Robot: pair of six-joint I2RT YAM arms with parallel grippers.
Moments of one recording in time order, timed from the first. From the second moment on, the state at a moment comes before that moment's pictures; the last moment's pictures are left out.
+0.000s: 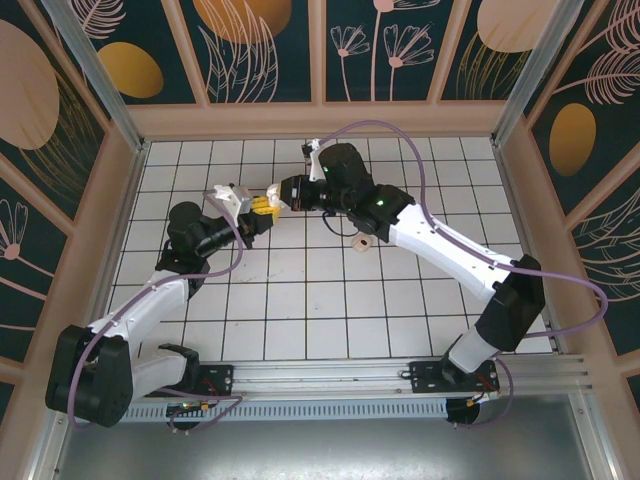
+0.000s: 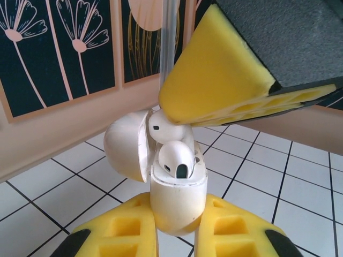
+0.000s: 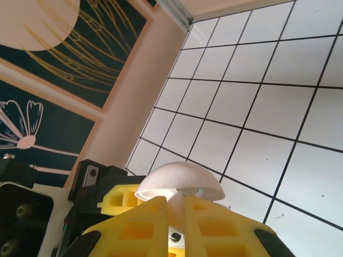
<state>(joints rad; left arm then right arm) -0.28 1.17 0.58 0.56 0.72 -0.05 0.85 1.58 1.48 -0.34 -0.16 0.70</state>
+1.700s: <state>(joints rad) -0.29 1.18 0.69 0.58 0.97 -0.14 0.62 1.56 1.44 -0.13 -0.92 0.59</state>
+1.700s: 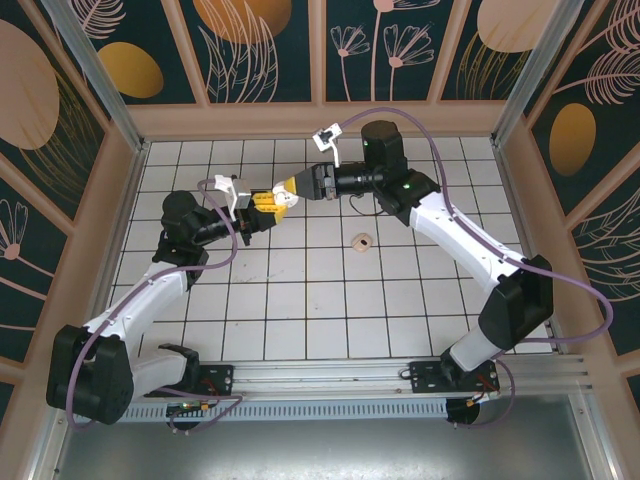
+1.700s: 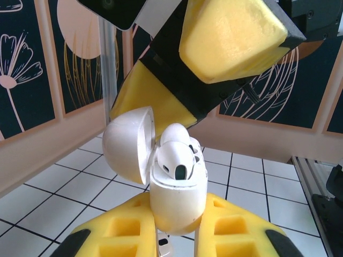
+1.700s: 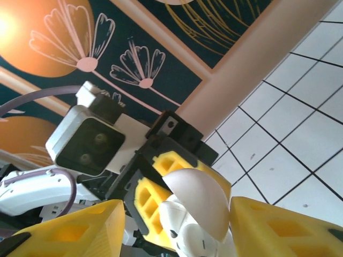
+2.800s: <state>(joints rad) -0.52 1.51 0.77 0.29 0.56 -0.81 0.49 1.18 0.91 -0.36 -0.11 0.79</state>
